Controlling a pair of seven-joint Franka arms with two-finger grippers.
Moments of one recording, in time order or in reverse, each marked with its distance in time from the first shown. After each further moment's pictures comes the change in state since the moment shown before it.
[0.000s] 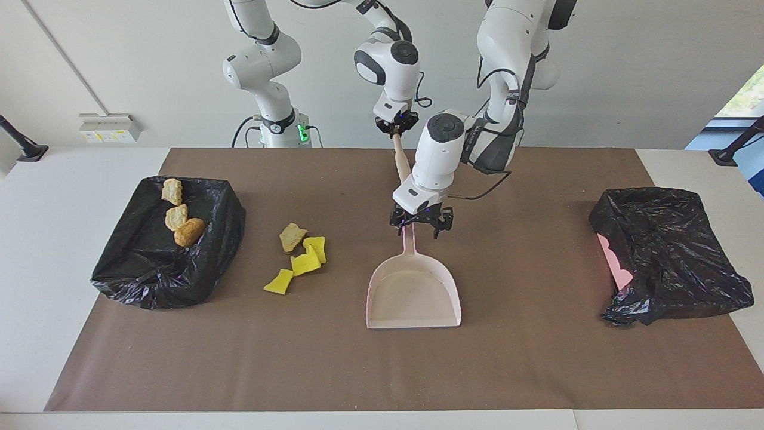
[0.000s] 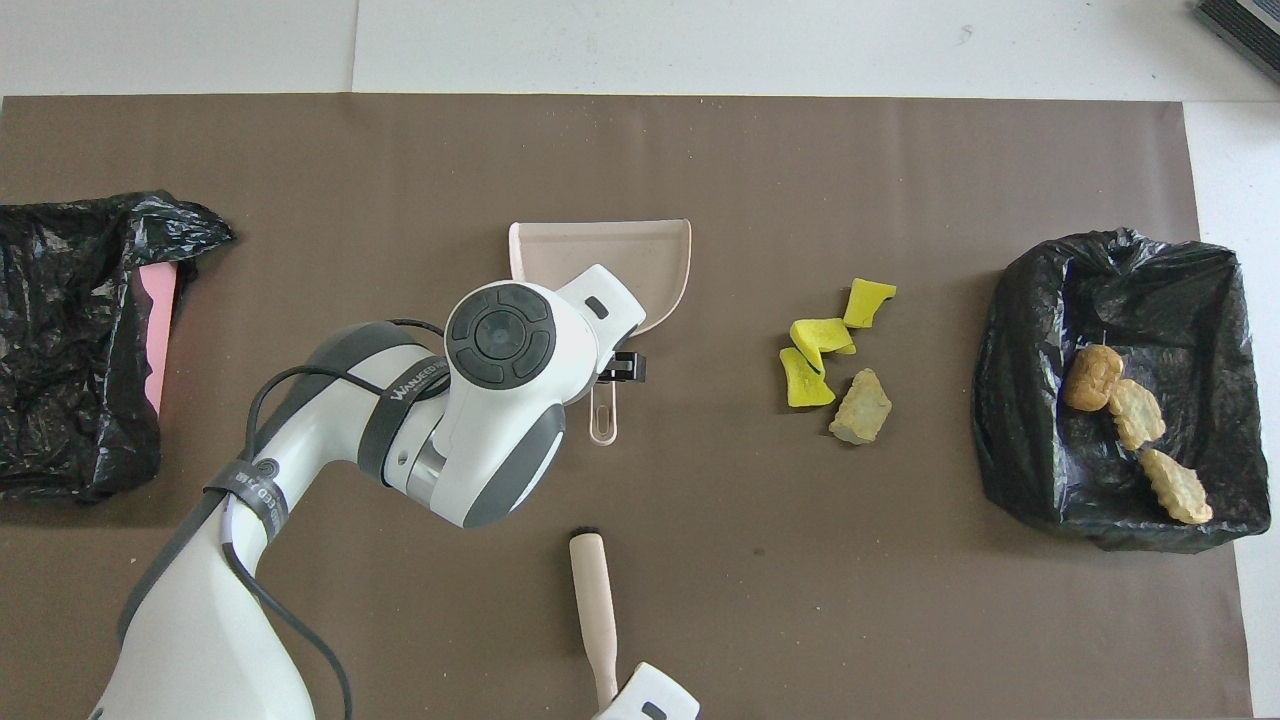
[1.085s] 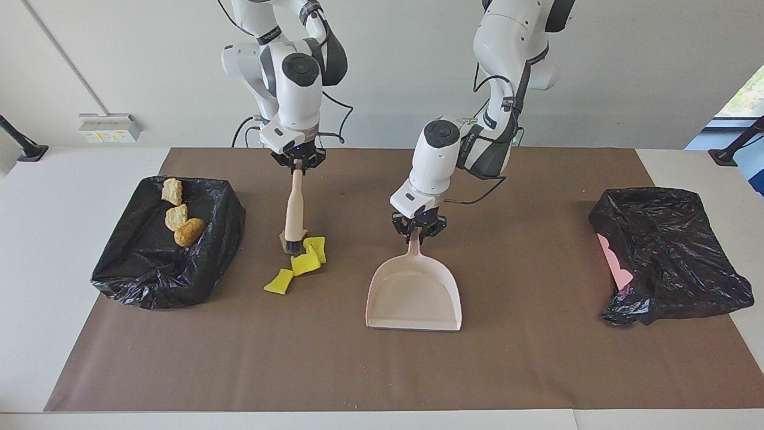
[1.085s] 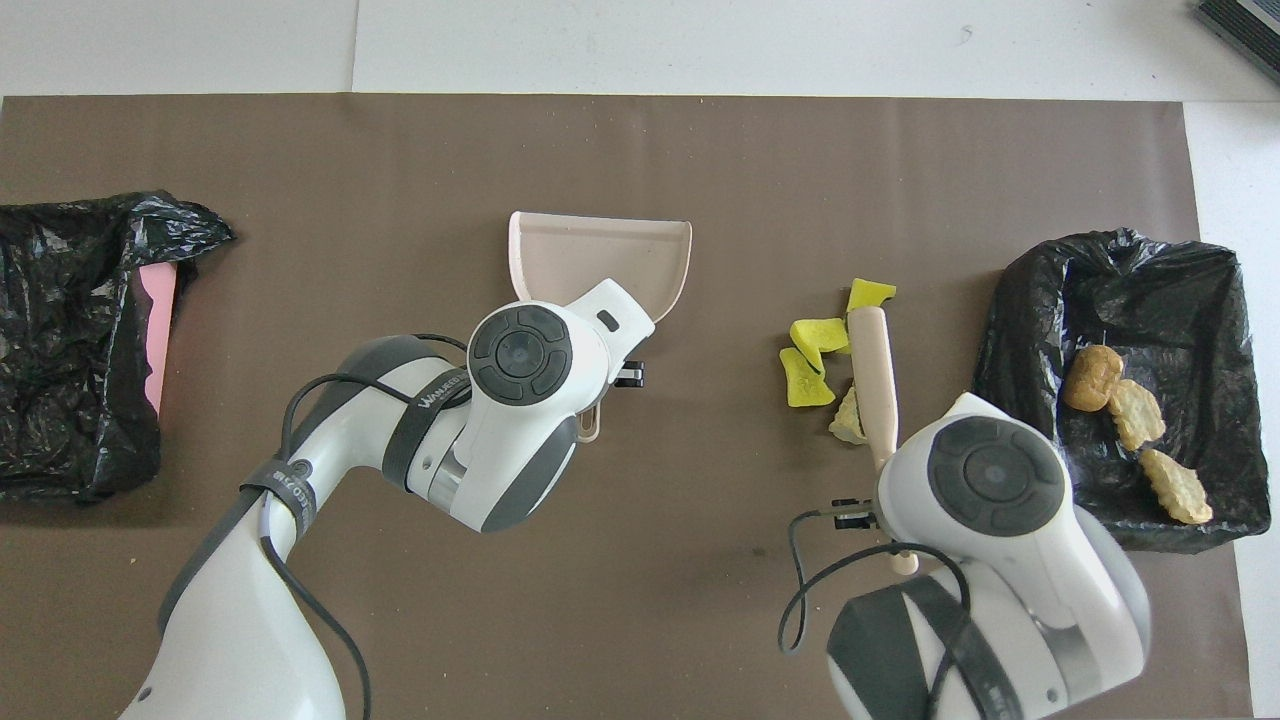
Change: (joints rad) left arm -0.015 0.010 0.025 -0.011 0.001 0.039 0.002; right arm -0.762 -0.002 -0.016 0.210 -0.407 -0.235 -0.500
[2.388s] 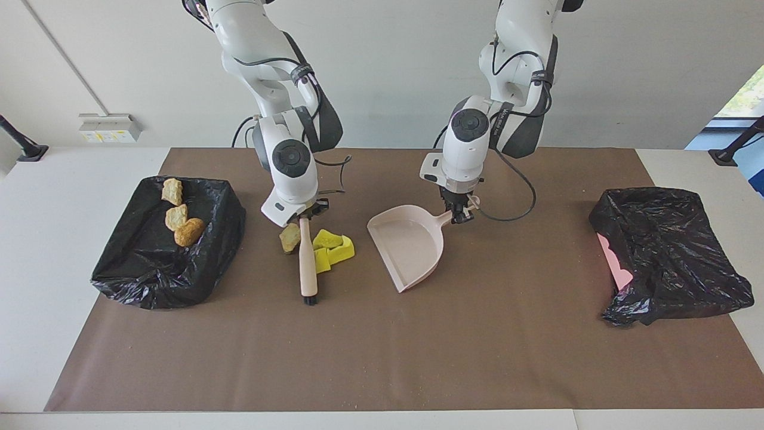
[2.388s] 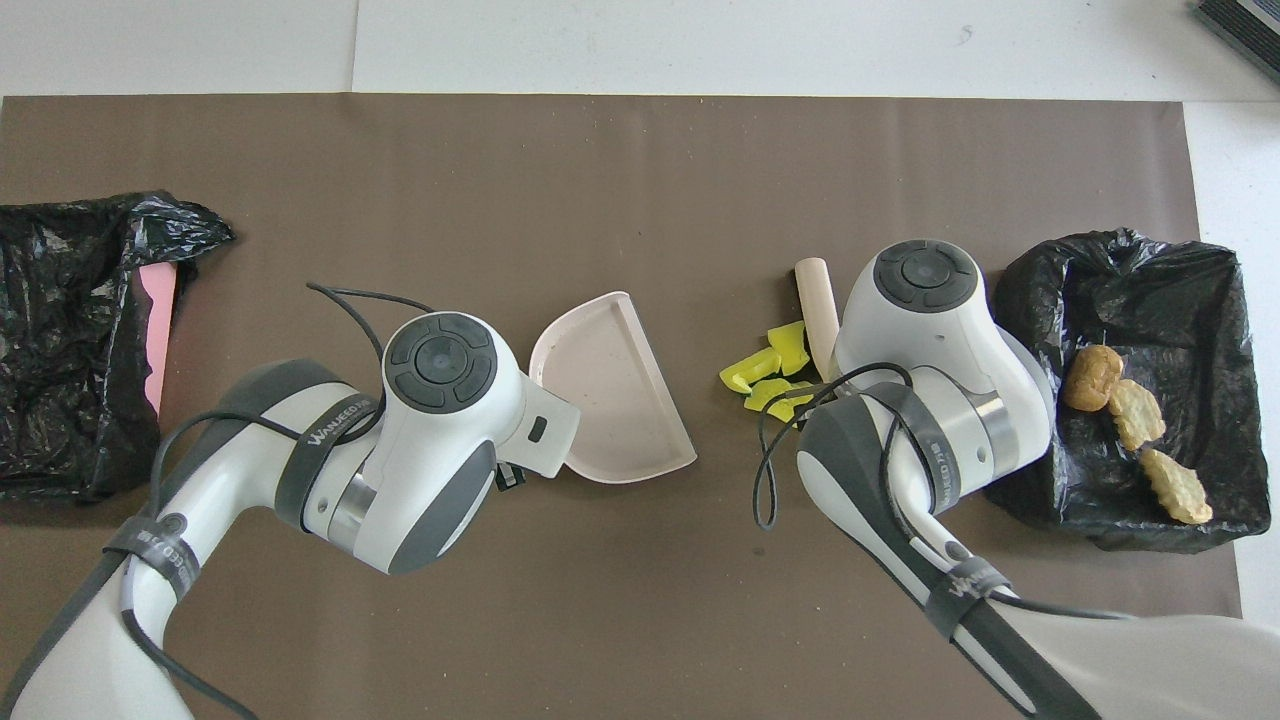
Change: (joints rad) left arm 0.056 -0.200 -0.002 -0.176 0.052 -0.258 1.170; right arm 0.024 0.380 0.012 0.267 0.006 -0.050 0.083
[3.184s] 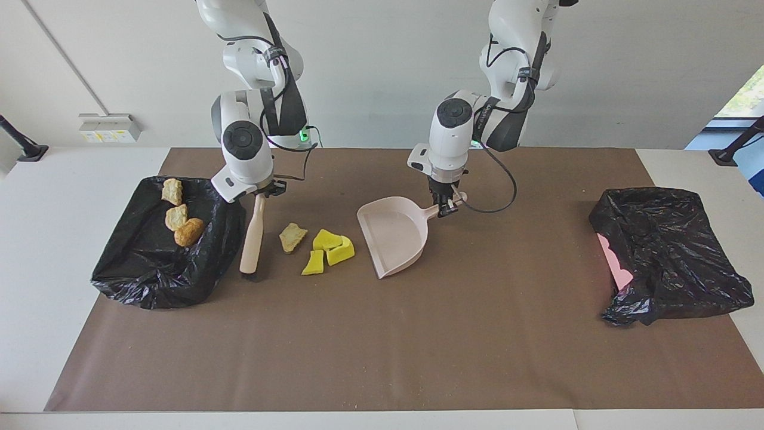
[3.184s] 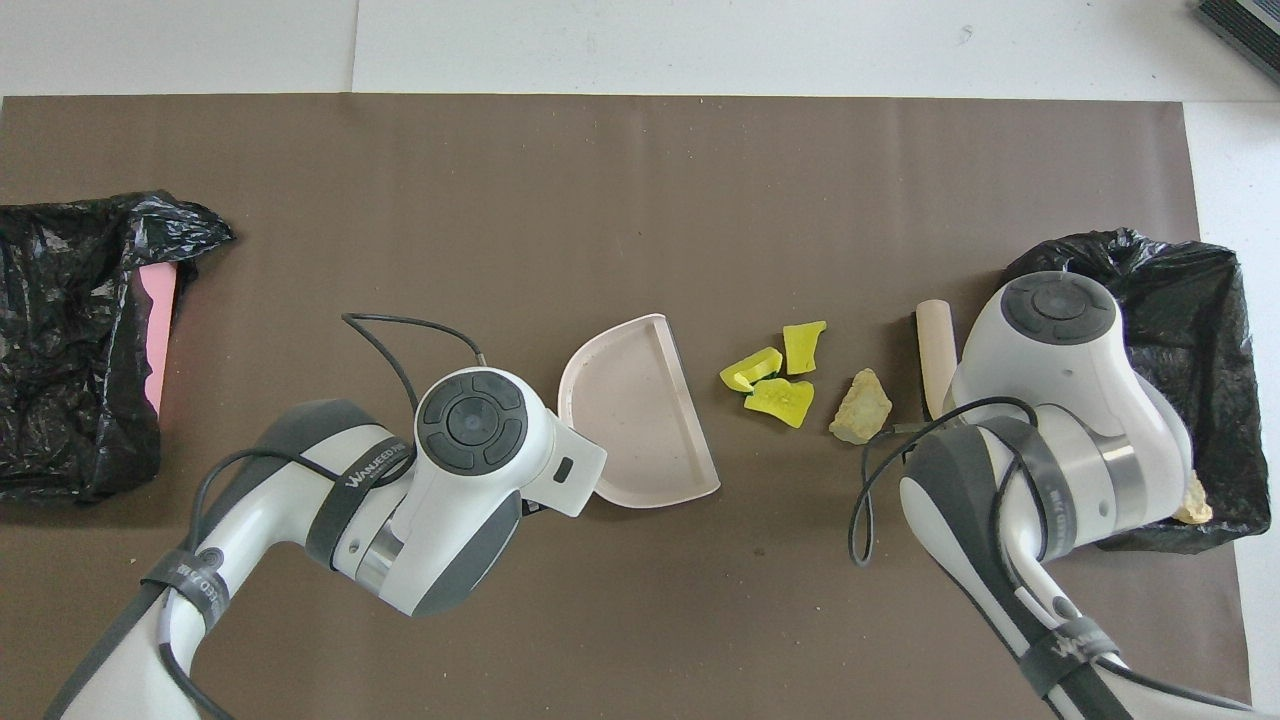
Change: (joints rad) left arm -0.047 -0.019 0.000 -0.063 0.000 0.095 0.008; right arm -0.118 -0.190 -0.008 -0.193 -0.027 -0.084 -0.058
